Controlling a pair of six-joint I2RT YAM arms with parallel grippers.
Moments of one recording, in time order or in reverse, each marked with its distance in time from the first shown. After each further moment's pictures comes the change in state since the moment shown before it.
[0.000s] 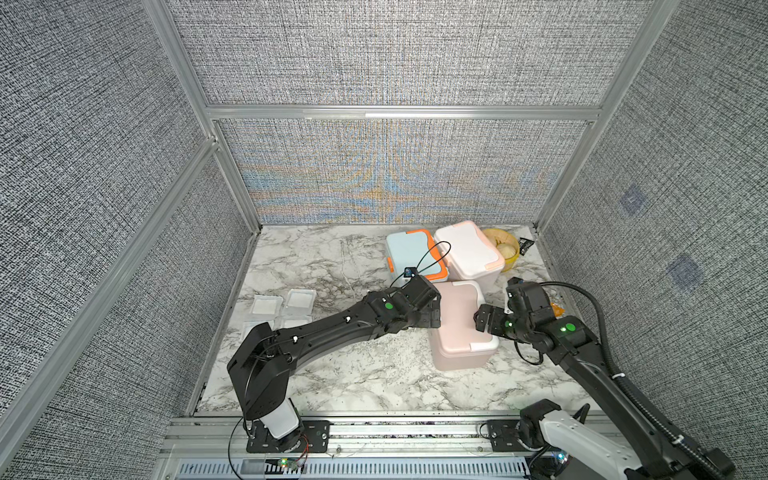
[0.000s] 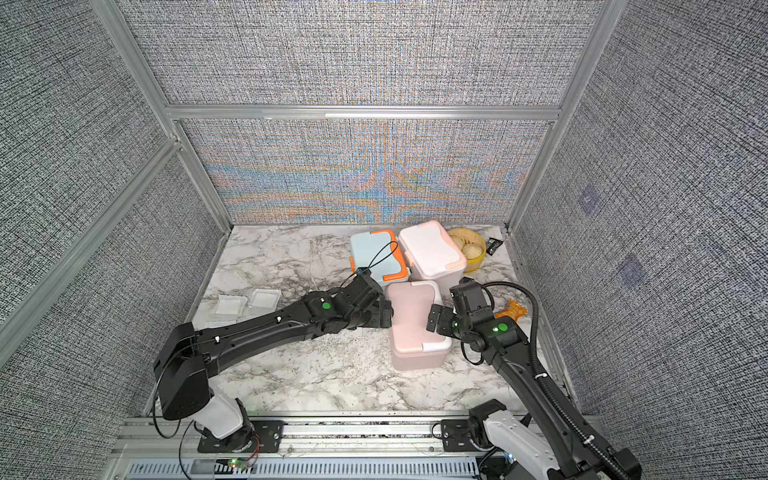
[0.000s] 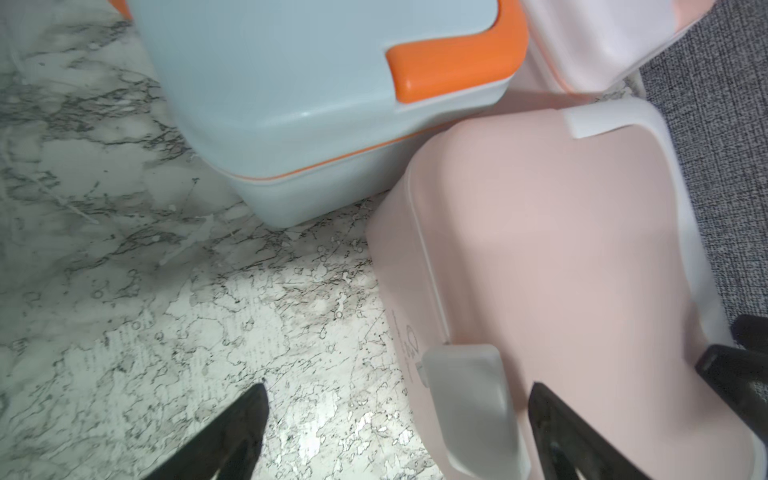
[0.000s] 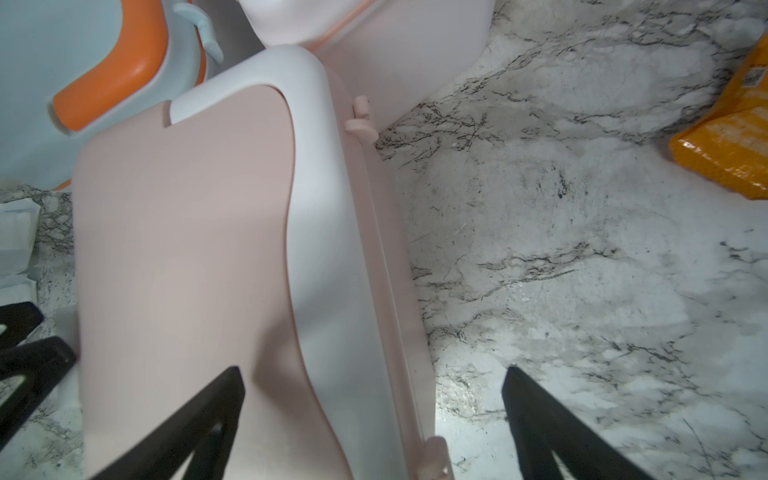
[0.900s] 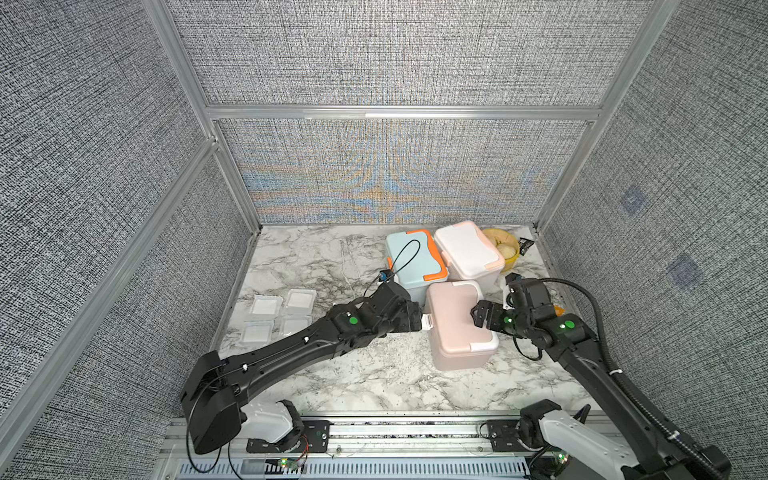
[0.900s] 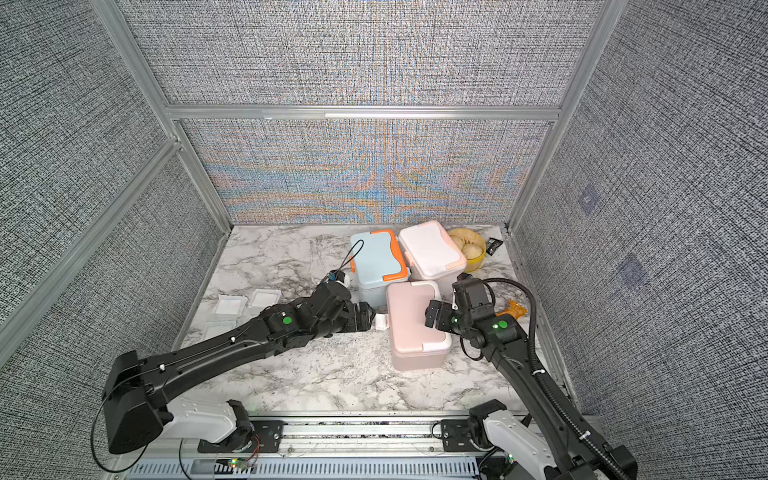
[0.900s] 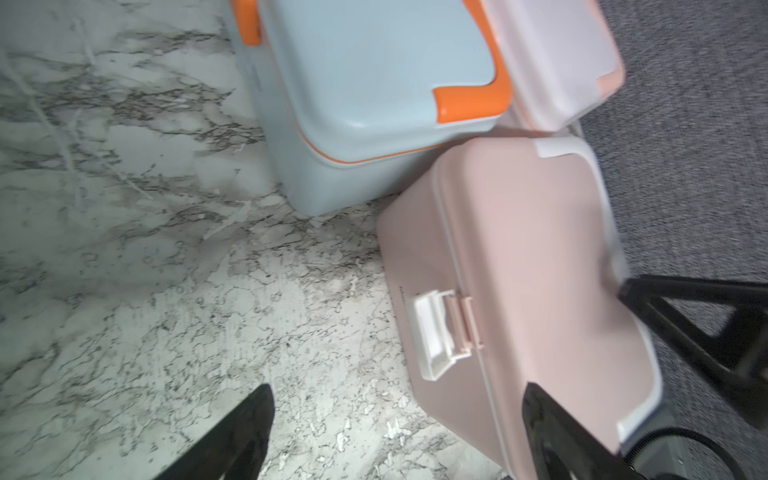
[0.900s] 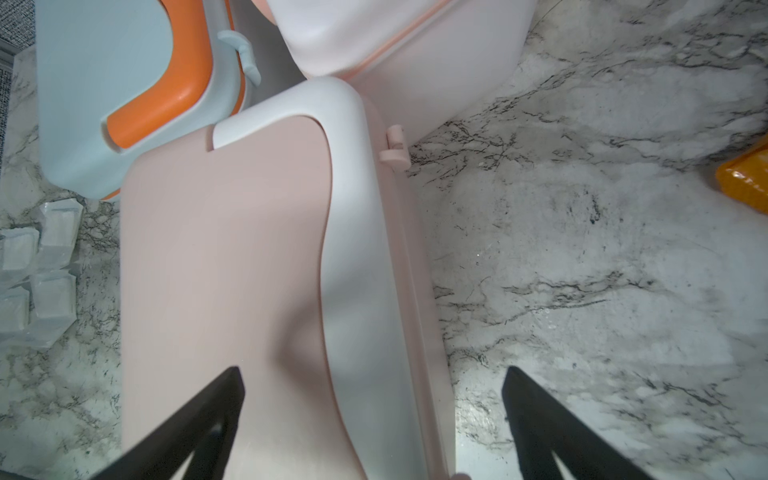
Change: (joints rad) left arm 0.035 -0.309 -0.267 0.162 0.086 -0.019; right arm -0.045 0.034 -0.002 0.074 -0.095 -0.056
